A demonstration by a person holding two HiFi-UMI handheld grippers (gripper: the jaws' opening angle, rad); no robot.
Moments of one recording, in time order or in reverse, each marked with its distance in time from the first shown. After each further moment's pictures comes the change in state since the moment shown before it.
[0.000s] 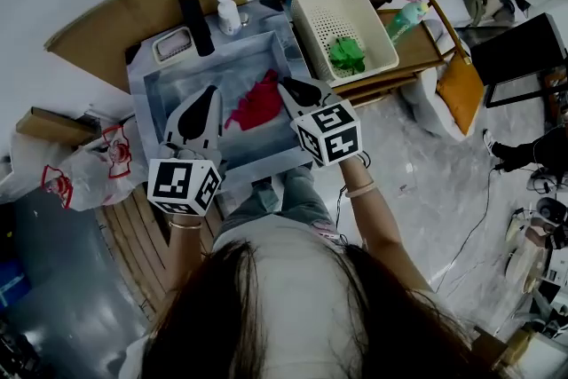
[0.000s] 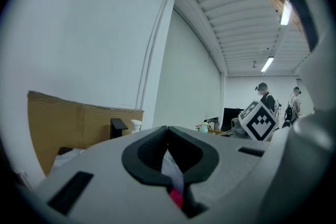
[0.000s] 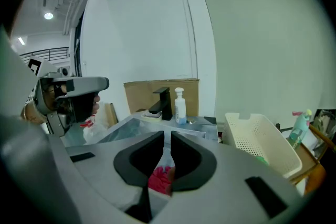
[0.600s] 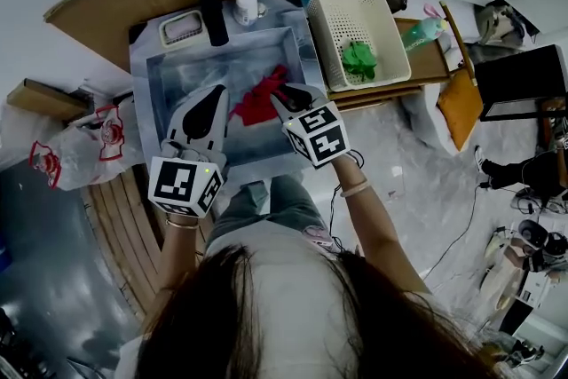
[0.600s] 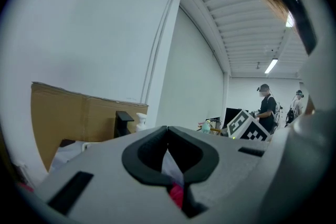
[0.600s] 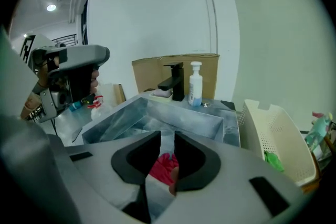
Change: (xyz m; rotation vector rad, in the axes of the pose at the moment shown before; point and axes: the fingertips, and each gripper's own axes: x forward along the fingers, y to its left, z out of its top) left arm 0.001 0.022 -0.024 -0.043 0.021 0.020; right arm 0.058 0.023 -0.049 -0.080 0.194 0.102
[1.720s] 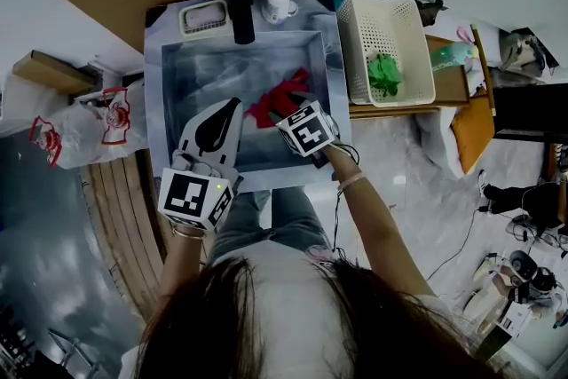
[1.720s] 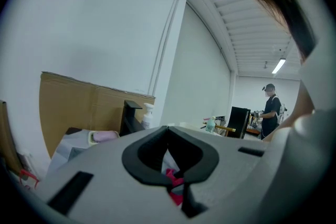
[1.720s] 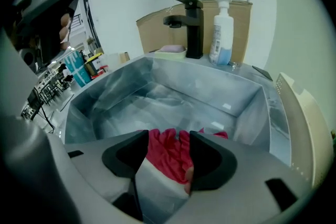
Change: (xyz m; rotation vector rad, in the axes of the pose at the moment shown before) left arm -0.001 0.017 -0.035 -0.049 0.042 0.062; right arm 0.099 0.009 -0.085 -0.086 0.313 0.128
